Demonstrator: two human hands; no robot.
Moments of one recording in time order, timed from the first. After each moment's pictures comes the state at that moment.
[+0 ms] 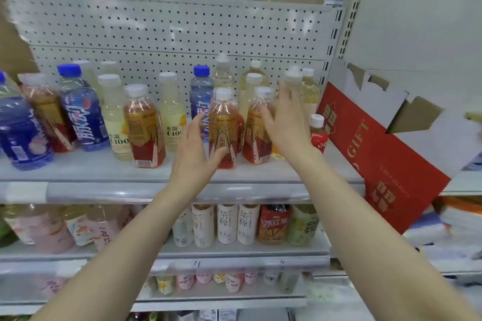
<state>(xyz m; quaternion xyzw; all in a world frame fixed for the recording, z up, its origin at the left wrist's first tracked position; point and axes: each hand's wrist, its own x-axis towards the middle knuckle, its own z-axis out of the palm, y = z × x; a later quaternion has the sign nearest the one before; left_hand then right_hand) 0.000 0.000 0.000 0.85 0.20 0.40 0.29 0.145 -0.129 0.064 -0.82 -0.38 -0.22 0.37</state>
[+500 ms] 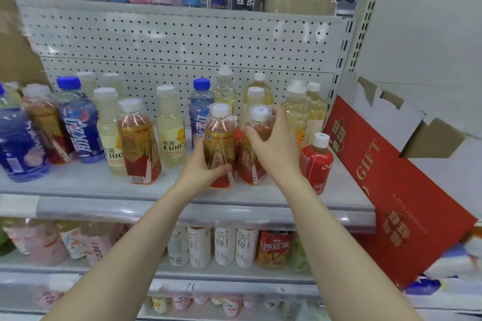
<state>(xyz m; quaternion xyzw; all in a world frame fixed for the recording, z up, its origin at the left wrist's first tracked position) 0.045 0.018 -0.006 0.80 0.22 0.29 0.48 0.155 -0.116 0.047 -0.77 -0.36 -0.12 0.51</state>
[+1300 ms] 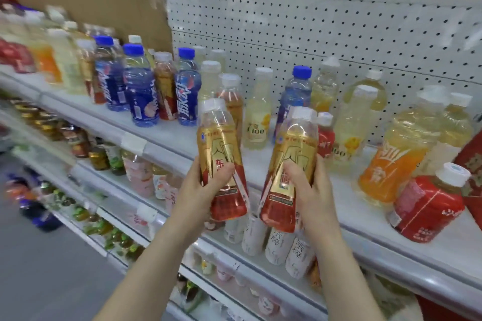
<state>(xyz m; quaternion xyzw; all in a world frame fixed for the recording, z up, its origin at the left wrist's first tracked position) -0.087 -0.015 -0.037 0.54 0.32 0.46 0.63 0.087 -0.102 -0.014 -0.56 -0.42 0.25 0.67</state>
